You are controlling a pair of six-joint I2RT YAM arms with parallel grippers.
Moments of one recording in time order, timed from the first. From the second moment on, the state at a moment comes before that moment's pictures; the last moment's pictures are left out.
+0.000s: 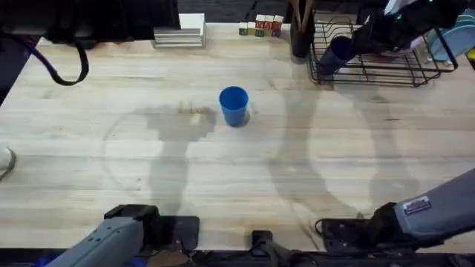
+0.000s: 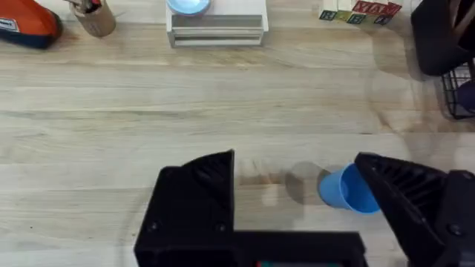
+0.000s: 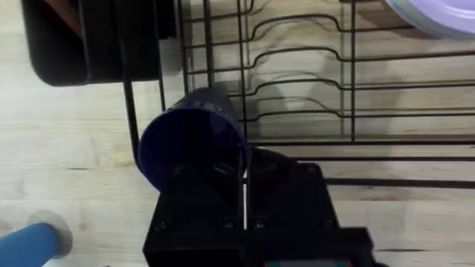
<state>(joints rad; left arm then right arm) -0.01 1.11 1.37 -0.97 0.09 -0.07 -0.13 1.82 1.55 -0.80 -0.17 0.06</state>
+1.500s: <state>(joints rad) -0.01 1.11 1.37 -0.97 0.09 -0.07 -0.09 1.84 1.62 -0.80 -0.17 0.06</state>
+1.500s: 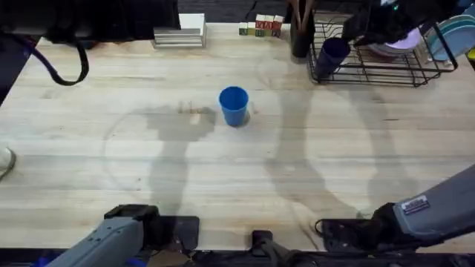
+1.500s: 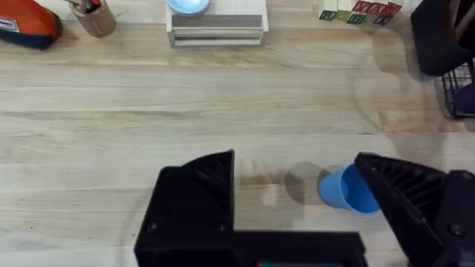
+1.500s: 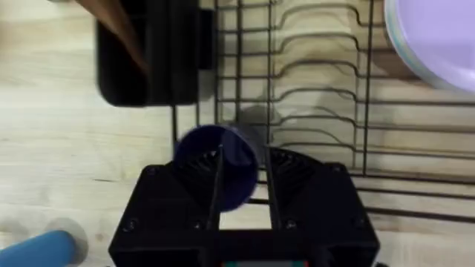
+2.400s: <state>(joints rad) -0.01 1.11 1.37 -0.97 0.09 -0.07 -0.03 1.65 1.71 -1.05 -0.17 0.00</state>
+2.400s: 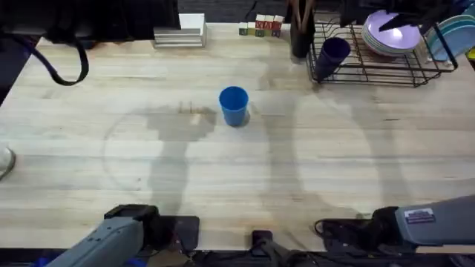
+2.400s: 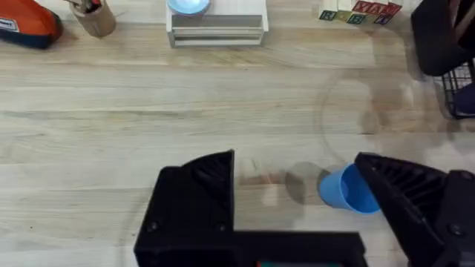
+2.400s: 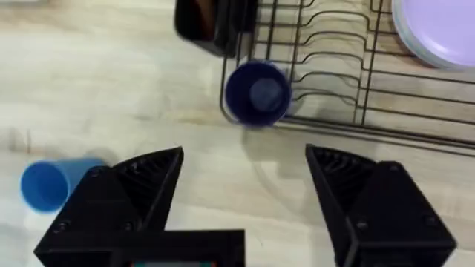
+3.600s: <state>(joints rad) -0.01 1.11 1.37 -0.96 0.09 -0.07 0.48 1.52 1.72 -1.22 -0.25 -0.04</state>
